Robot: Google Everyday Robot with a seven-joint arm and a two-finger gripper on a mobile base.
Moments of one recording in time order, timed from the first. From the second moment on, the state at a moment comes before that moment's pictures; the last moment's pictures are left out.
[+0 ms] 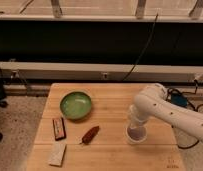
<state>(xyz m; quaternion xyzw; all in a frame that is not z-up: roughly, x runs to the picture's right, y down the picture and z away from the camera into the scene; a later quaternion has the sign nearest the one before) 0.164 0.185 0.730 -0.28 -0.12 -0.19 0.93</state>
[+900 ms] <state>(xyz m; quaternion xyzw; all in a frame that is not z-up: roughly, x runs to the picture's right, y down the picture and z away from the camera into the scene) 0.161 0.176 0.719 -0.27 -0.12 -0.20 0.93</state>
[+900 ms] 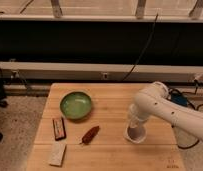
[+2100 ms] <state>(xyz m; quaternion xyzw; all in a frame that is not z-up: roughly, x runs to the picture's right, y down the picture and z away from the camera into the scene) 0.159 0.168 0.709 -0.26 -0.13 -0.22 0.93</state>
